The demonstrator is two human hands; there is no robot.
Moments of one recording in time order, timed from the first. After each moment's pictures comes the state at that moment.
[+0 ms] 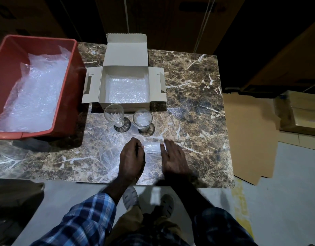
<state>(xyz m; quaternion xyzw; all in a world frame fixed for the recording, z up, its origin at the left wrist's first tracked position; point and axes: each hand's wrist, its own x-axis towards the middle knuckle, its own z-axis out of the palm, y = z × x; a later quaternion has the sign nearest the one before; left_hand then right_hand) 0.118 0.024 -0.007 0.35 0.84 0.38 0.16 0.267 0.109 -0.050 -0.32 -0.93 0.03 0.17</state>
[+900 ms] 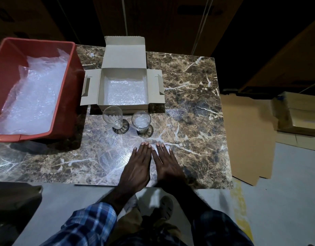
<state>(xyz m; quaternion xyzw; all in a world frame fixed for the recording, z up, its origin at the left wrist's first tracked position) 0.132 0.003 -0.043 0.63 0.75 0.15 0.08 0.269 0.096 -0.059 -0.27 -0.95 0.11 0.09</state>
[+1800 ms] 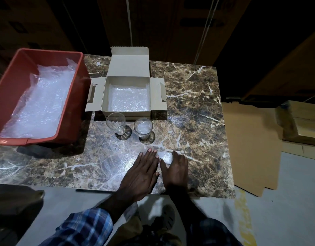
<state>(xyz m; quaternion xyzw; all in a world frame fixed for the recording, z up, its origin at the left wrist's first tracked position) 0.134 0.005 -0.025 0.68 0.73 0.08 0.05 0.251 0.098 -0.024 -0.56 -0.78 0.24 0.16</state>
